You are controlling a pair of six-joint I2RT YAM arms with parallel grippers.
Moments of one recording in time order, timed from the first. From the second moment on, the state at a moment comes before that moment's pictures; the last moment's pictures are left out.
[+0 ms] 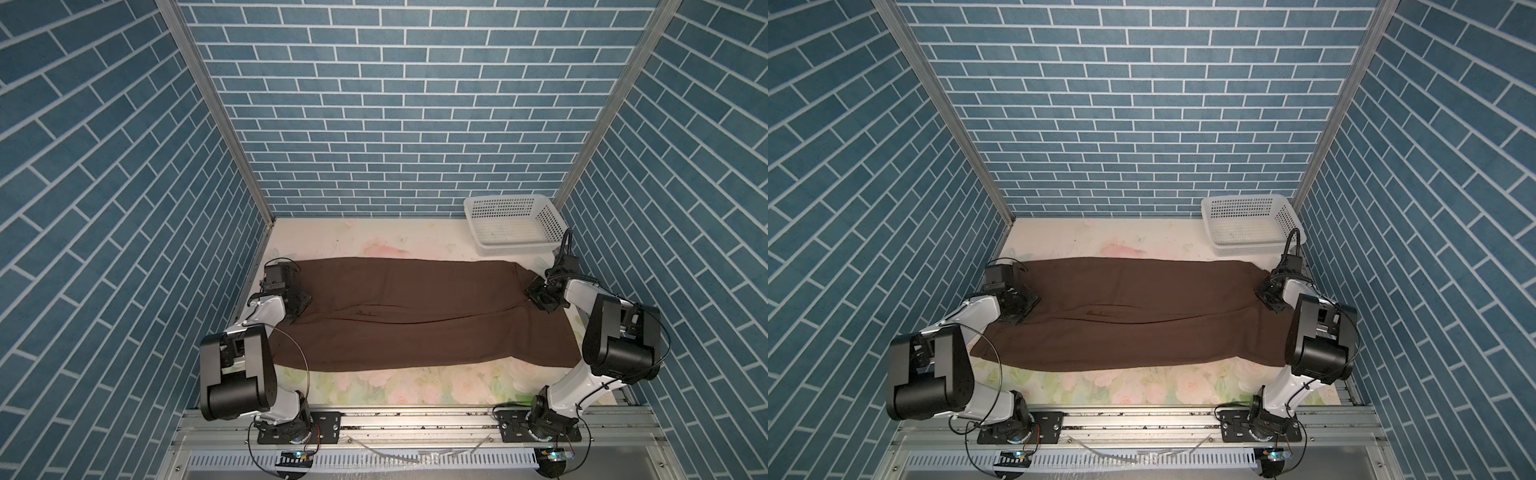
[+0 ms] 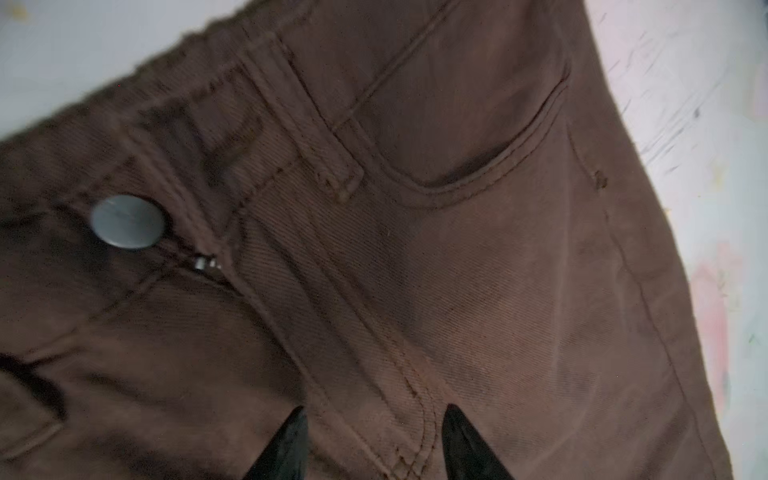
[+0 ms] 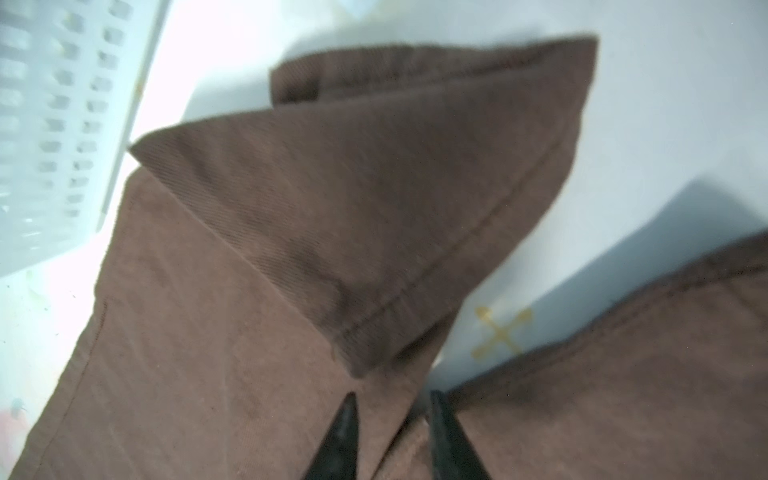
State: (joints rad) left arm 0.19 1.51 0.77 -0.36 0.09 -0.75; right arm -0.22 1.69 0.95 -0.34 -0.20 0.57
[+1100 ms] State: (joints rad) left arm 0.51 1.26 0.53 -0.39 0.10 -0.66; right arm -0.26 1.57 0.88 -0.60 0.02 0.59
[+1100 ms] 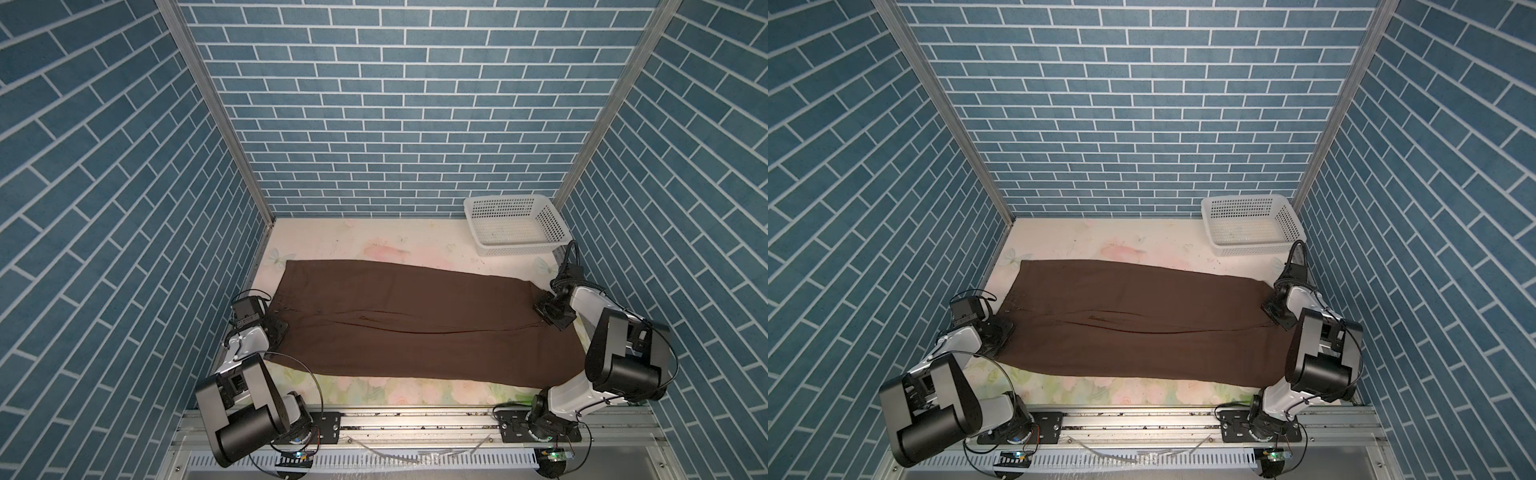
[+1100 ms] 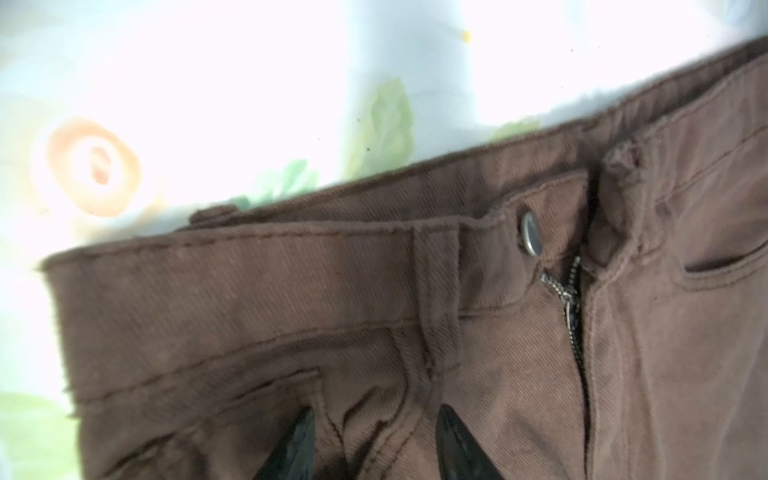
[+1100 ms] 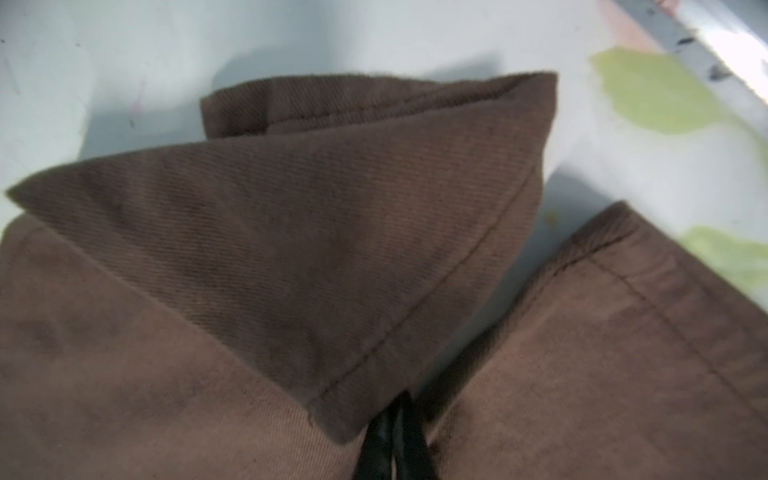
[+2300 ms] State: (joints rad) left arm 0.53 1.22 0.49 -0.37 0.15 -0.68; right arm -0.15 1.97 1.49 -0.70 0.27 0.41
